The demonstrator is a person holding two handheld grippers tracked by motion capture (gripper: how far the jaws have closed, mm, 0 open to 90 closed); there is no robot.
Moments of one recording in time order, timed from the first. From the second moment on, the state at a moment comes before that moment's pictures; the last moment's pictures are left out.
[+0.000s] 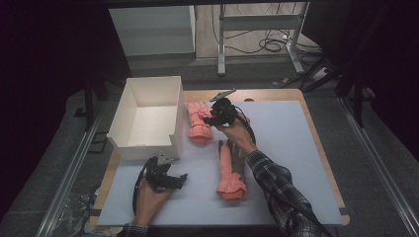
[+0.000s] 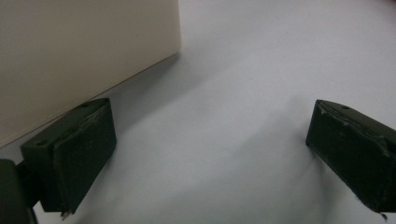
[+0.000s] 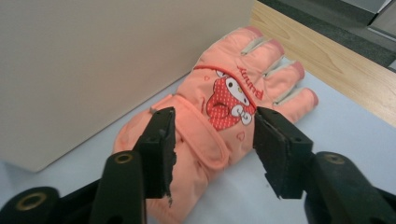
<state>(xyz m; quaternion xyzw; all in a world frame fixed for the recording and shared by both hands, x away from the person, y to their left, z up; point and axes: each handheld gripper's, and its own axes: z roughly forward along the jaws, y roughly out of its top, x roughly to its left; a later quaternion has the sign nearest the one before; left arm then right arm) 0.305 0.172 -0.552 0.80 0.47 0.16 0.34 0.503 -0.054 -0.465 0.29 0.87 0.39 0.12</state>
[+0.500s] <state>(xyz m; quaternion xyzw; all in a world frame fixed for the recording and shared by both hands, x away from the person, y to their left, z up) 0.305 0.172 -0.552 0.80 0.47 0.16 0.34 0.536 -0.020 -0.489 0.32 0.86 0.38 0.13</state>
